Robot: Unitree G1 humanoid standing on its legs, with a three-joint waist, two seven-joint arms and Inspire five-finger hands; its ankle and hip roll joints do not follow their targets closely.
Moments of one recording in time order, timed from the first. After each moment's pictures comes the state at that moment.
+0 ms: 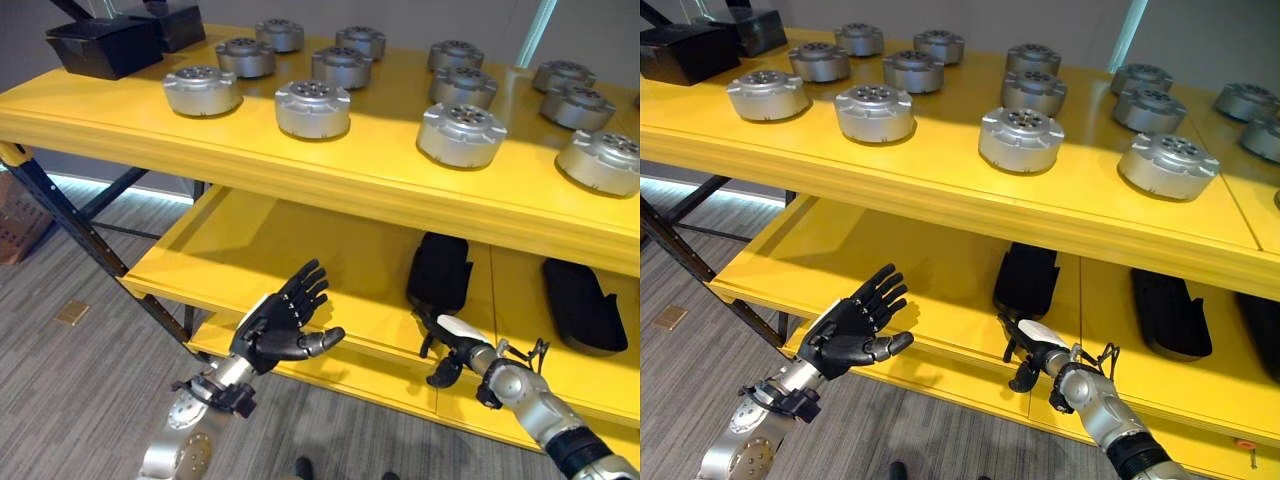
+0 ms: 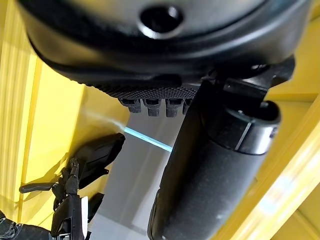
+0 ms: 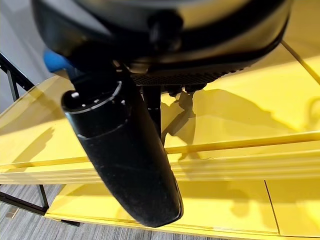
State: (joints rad) left arm 0.14 0.47 -0.16 -0.08 -0.78 -0.06 -0.40; right arm -0.18 -0.61 0.40 0.40 -0.43 -0.02 0.18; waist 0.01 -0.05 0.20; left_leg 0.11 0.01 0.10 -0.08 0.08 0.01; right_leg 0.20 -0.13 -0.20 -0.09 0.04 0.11
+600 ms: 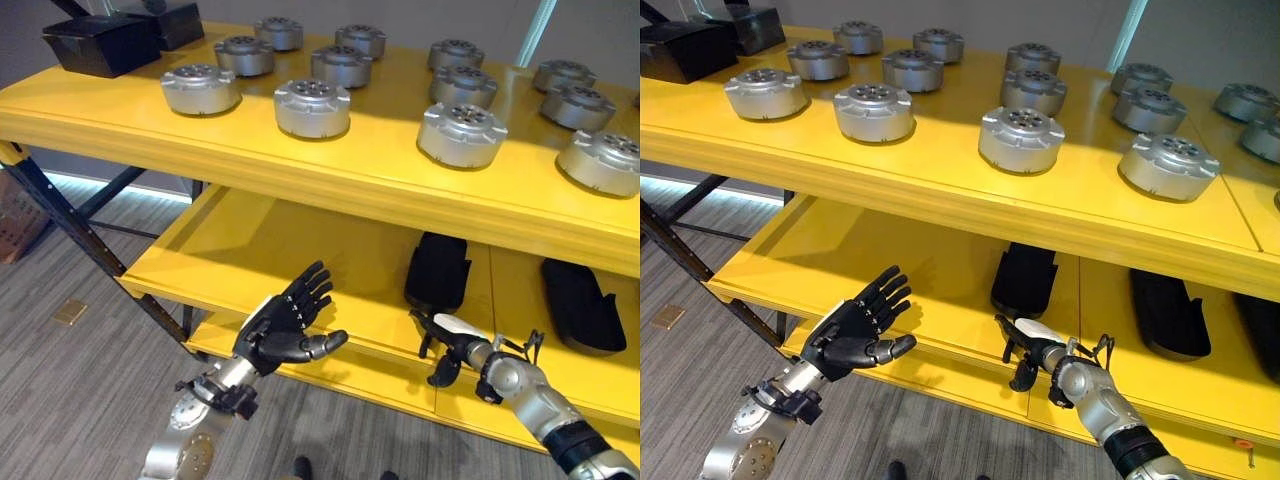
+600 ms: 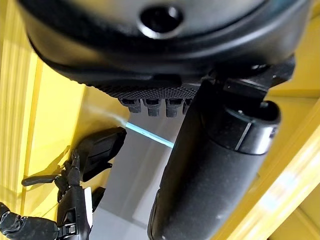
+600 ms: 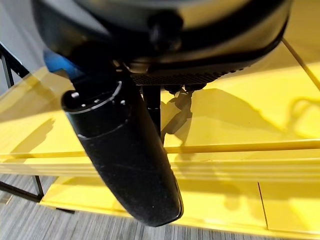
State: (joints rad) left arm 0.14 0.46 -0.16 -0.08 -0.77 -0.06 -0.43; right arm -0.20 -0.61 0.40 0.31 -0.51 0.09 0.33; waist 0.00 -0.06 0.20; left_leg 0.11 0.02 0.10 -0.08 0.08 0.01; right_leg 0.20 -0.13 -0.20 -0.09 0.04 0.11
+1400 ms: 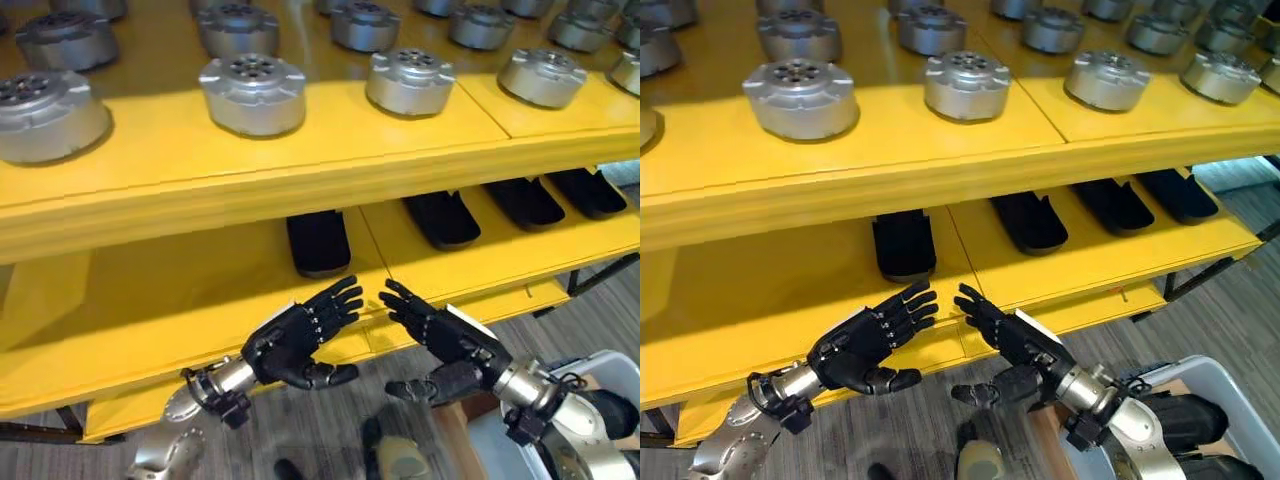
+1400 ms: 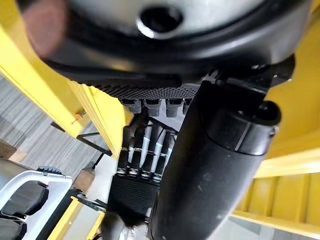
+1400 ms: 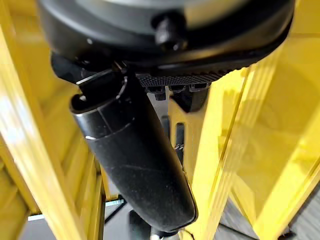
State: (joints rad) left arm 0.11 0.54 -0.19 -0.08 -0.80 -0.03 -0.72; right arm 0.29 -0.55 0.02 -0.24 0.49 -0.10 0.61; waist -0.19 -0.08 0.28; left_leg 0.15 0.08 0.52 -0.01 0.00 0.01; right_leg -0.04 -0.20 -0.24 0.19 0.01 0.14
